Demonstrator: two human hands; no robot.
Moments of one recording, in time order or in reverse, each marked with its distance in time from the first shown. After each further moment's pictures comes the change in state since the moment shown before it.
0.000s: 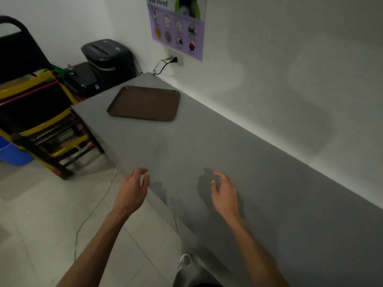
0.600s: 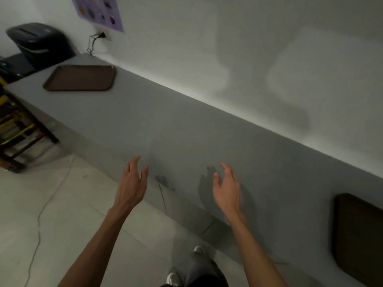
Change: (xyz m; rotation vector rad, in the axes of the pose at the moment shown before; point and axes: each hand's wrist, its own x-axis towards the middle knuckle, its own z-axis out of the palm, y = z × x) left_hand -0.323 0.204 0.094 -0.145 -0.074 0.126; right_hand -0.290 0.183 -0.273 -0.001 0.245 0.149
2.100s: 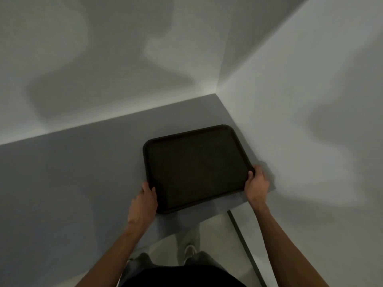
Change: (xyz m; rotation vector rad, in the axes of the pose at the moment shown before) left_hand -0.259 0.403 0.465 0.367 -0.655 0.490; right_hand -0.153 0.537 -0.482 -0.172 0.712 0.847
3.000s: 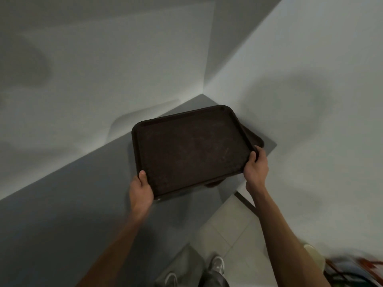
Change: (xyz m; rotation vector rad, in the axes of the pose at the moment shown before) left_hand 0.047 -0.177 -0.184 -0.720 -0.083 0.068; right_hand -0.255 -0.206 0.018 0.479 0.431 0.267
